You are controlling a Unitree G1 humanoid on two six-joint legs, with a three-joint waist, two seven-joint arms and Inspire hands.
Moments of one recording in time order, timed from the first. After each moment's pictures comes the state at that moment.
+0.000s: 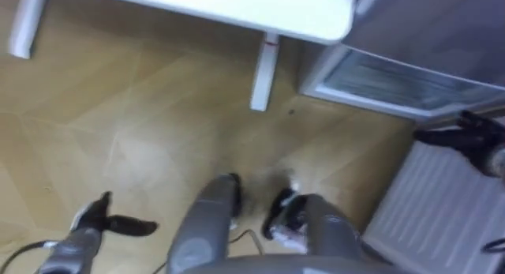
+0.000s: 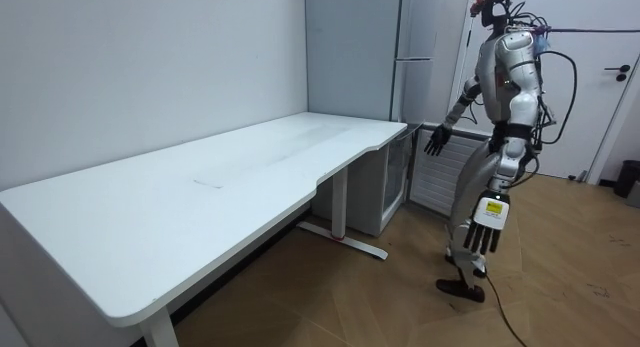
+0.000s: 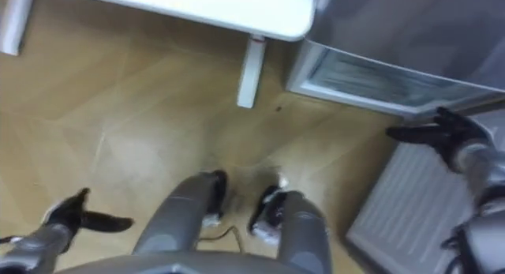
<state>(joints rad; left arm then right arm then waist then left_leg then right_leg) 0.04 0.43 -0.18 1.12 -0.20 -0.02 0.01 -0.25 -0.65 0.21 1.30 0.61 0.00 0.28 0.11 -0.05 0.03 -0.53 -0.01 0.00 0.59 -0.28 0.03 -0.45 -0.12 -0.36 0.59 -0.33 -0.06</state>
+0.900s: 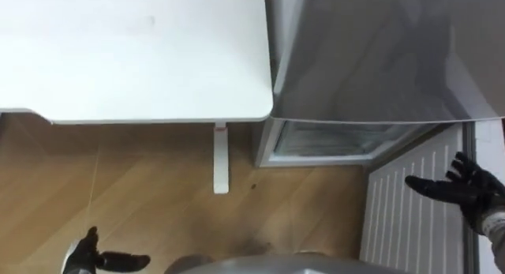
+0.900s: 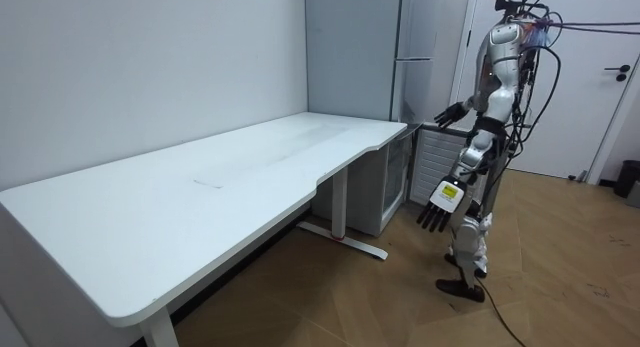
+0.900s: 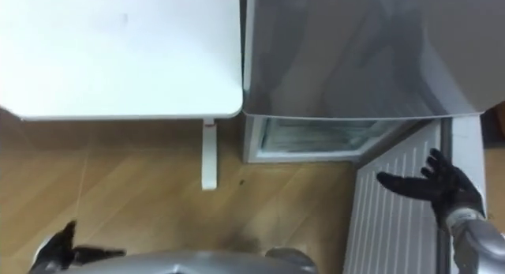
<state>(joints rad) 0.23 0.35 0.16 1.08 0.04 -0.07 0.03 0.20 -0.51 -0.27 0.66 0.37 -0.03 0.17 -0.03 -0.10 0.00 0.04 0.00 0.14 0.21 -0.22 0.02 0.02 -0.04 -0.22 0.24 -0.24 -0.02</state>
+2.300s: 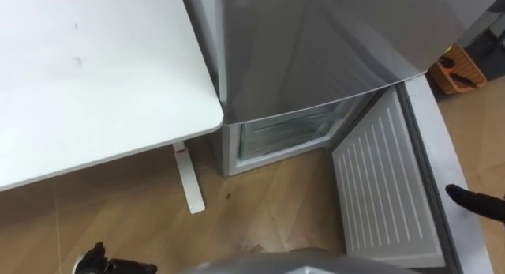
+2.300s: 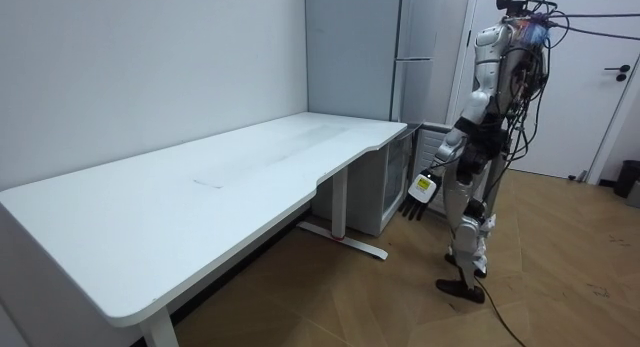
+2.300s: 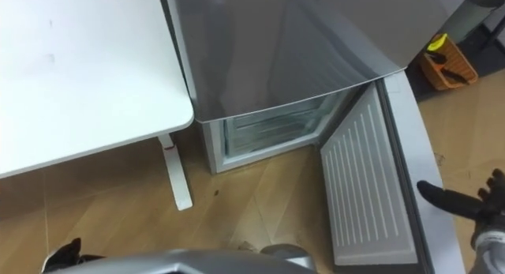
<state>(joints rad) 0.19 0.29 0.21 1.06 0.10 0.06 0.03 0.31 -0.41 -0.42 0.59 0.32 0.03 0.00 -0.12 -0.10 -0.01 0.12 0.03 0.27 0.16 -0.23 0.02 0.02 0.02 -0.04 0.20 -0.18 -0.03</state>
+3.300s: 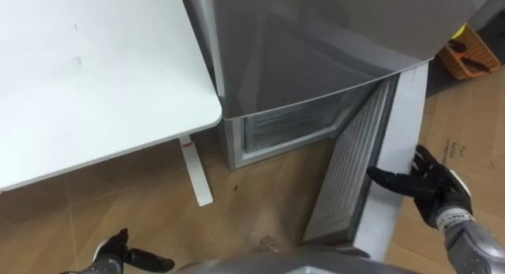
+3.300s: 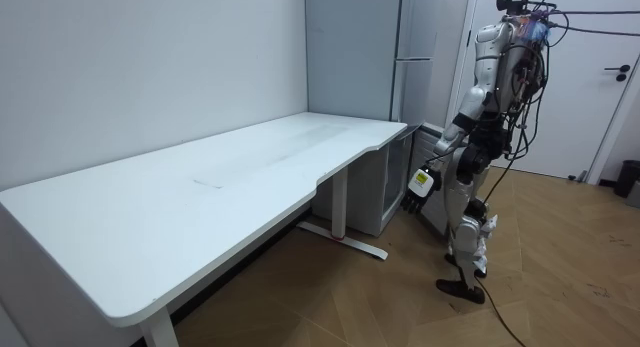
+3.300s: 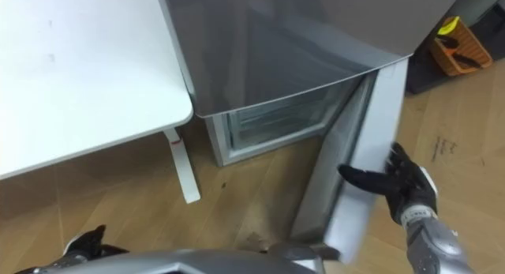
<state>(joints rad) 0.12 0.28 0.02 1.07 0.11 0.05 -0.03 0.29 -0.35 -0.09 0.36 0.50 0.09 0.19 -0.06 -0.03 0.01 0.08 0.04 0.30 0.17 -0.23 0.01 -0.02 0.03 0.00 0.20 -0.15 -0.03</state>
